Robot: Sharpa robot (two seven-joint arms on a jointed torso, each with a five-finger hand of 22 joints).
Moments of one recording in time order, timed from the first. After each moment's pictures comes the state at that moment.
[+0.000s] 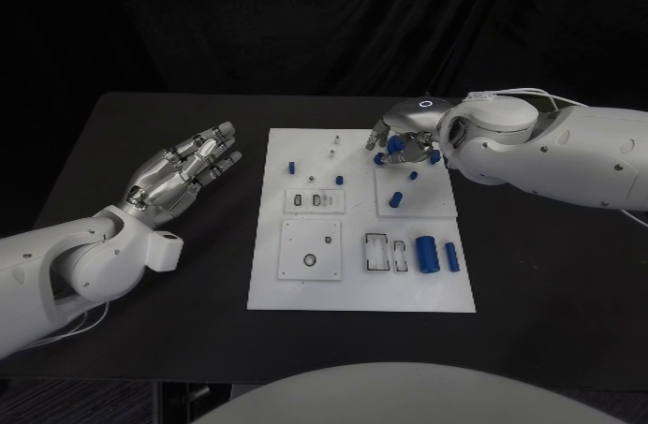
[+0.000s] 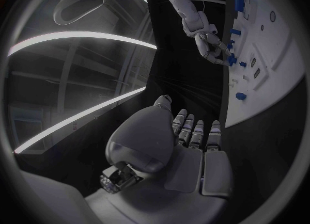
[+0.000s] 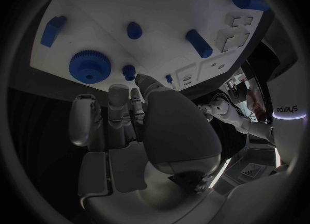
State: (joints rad) left arm 1.20 -1.03 -0.21 1.57 -0.08 0.09 0.68; left_hand 1.46 0.28 -0.17 0.27 0.50 0.32 0.06 0.07 0.04 0.14 0.07 0.19 0.04 0.06 0.07 0.05 0.02 0.16 0.04 0.17 0.03 0.02; right arm 1.45 -0.81 -0.25 1.43 -1.63 -0.15 -0.06; right_hand 1.47 -0.10 0.22 0.18 0.36 0.77 0.02 0.21 0.10 0.76 0.09 0.48 0.08 1.32 -0.02 1.15 0.64 0.08 1.35 0.10 1.40 1.27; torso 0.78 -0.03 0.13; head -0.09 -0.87
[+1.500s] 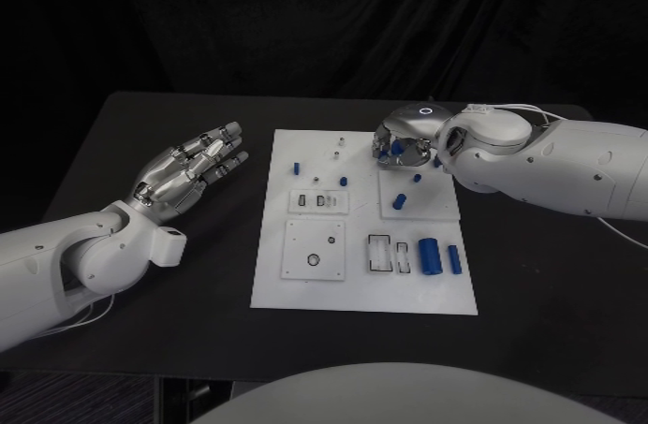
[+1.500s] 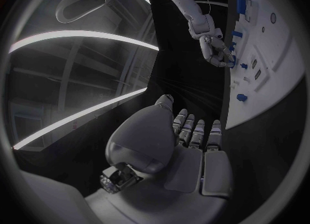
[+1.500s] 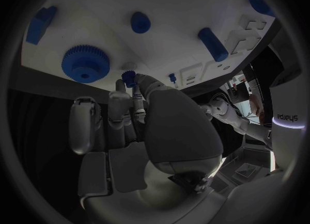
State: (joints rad) left arm 1.20 -1.02 -0.21 1.53 -0.08 0.14 0.68; left_hand 1.48 0.26 -0.13 0.25 0.51 0.33 0.07 0.07 0.04 0.13 0.08 0.19 0.04 0.07 0.09 0.05 0.02 0.16 0.05 0.19 0.03 0.02; right arm 1.40 -0.76 -0.25 1.34 -1.63 -0.27 -0.01; right_hand 1.49 -0.10 0.32 0.12 0.34 0.89 0.04 0.34 0.34 0.92 0.06 0.53 0.12 1.37 -0.02 1.19 0.73 0.06 1.41 0.09 1.44 1.31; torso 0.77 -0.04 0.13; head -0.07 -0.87
